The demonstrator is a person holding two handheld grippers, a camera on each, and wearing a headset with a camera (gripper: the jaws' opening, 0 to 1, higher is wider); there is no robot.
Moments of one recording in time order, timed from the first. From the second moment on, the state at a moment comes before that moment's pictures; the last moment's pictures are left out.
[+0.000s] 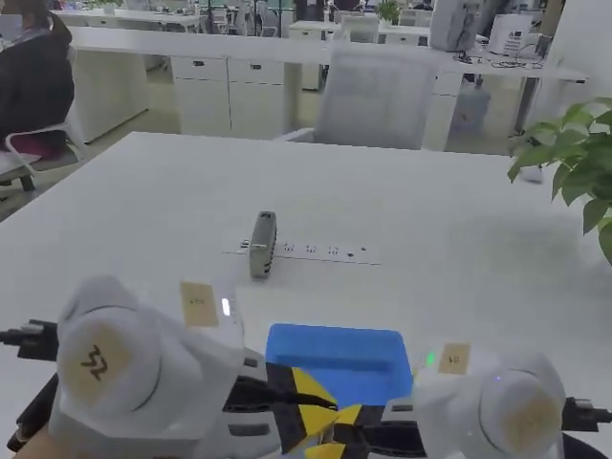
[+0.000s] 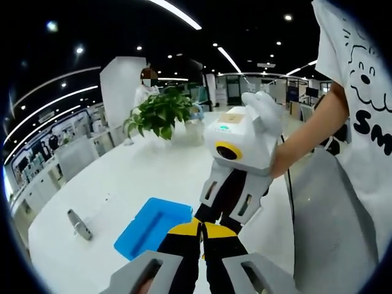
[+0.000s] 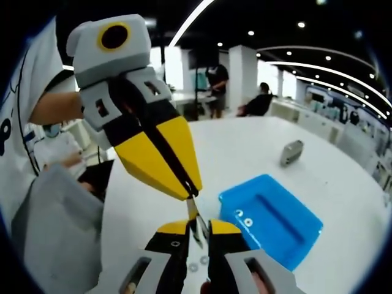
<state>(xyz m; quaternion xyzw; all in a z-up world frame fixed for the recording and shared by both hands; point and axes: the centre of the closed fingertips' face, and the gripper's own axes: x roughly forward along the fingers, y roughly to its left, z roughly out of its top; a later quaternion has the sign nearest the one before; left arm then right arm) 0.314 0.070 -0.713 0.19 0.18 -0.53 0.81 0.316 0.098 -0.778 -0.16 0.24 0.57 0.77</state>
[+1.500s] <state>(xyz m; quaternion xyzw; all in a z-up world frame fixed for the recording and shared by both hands) 0.308 0.064 -0.750 0.21 0.21 -0.53 0.80 0.313 0.089 -0.816 -0.18 0.27 0.58 0.75</state>
